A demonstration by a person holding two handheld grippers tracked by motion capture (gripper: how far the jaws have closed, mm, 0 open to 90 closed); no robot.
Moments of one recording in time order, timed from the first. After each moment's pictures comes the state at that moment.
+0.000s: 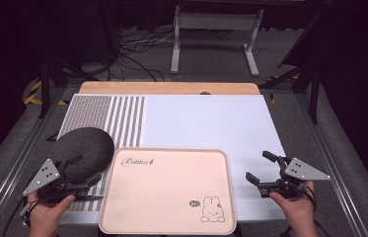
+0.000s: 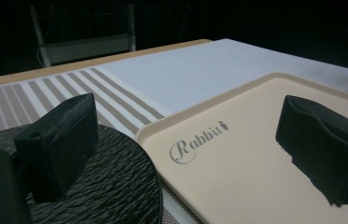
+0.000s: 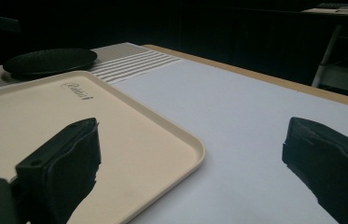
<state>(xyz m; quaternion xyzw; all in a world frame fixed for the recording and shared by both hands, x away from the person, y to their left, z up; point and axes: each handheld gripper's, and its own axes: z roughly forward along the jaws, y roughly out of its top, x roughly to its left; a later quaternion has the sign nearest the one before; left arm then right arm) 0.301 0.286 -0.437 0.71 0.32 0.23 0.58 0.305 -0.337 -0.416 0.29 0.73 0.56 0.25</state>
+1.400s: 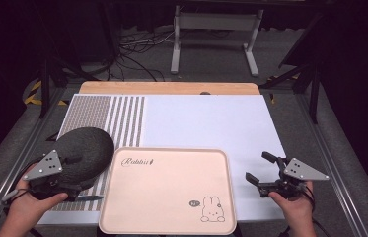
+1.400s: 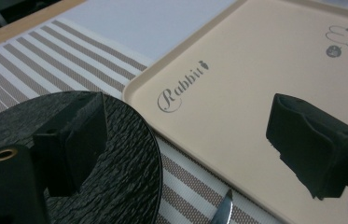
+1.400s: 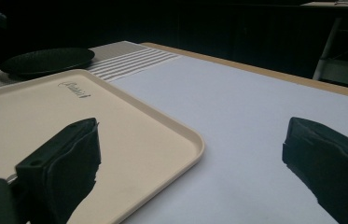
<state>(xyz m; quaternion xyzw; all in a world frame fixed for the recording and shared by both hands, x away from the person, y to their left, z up) 0.308 0.291 -0.390 0.84 0.26 0.16 0.45 0.308 -0.339 -0.422 0.30 0.73 0.56 0.24</state>
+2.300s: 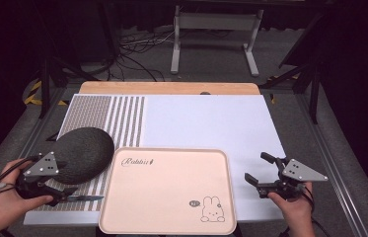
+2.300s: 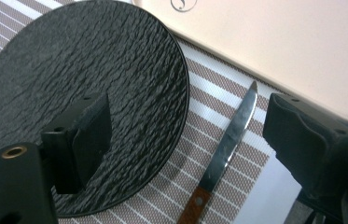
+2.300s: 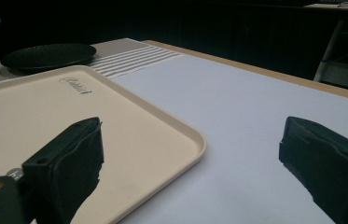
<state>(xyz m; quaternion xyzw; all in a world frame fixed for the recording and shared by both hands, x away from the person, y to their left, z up) 0.310 0.315 -0.376 0.92 0.24 0.14 0.27 0.307 -0.337 -0.424 0.30 0.73 0.56 0.25</state>
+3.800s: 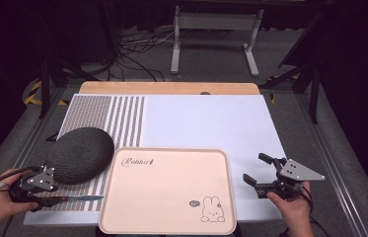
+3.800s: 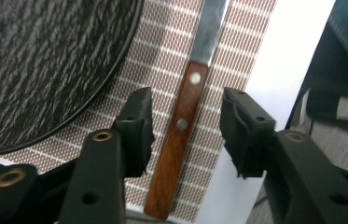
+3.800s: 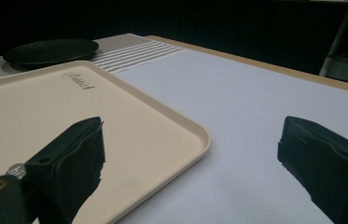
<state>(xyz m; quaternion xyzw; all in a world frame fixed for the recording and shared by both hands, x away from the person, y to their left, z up) 0.321 0.347 -0.413 0.98 0.14 0.04 0.10 0.309 -0.334 -0.427 0.29 0.74 0.56 0.24</state>
